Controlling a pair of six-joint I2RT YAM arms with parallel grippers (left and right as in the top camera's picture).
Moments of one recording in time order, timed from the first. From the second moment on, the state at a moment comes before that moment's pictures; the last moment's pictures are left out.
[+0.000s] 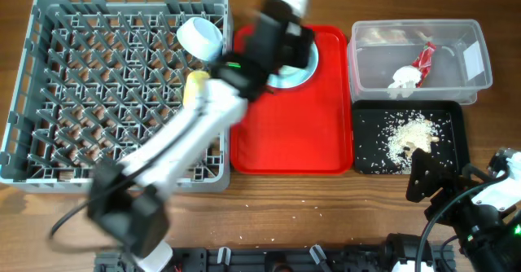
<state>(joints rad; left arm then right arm) -0.67 1.84 1.54 -0.27 -0.04 -0.34 -0.11 0.53 1.26 -1.26 -0.12 0.34</state>
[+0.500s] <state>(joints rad) -0.70 2.19 1.53 -0.18 -0.17 -0.21 -0.11 0.53 1.26 -1.26 -0.12 0.34</state>
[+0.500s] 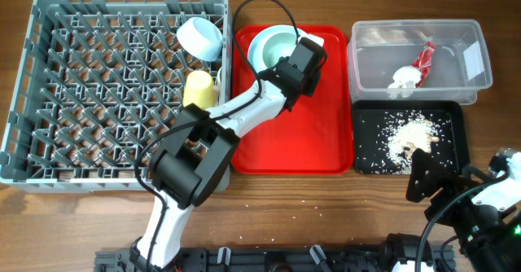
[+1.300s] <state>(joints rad) -0.52 1.30 1.66 -1.01 0.28 -0.36 -0.11 0.53 1.26 -1.26 -0.12 0.34</state>
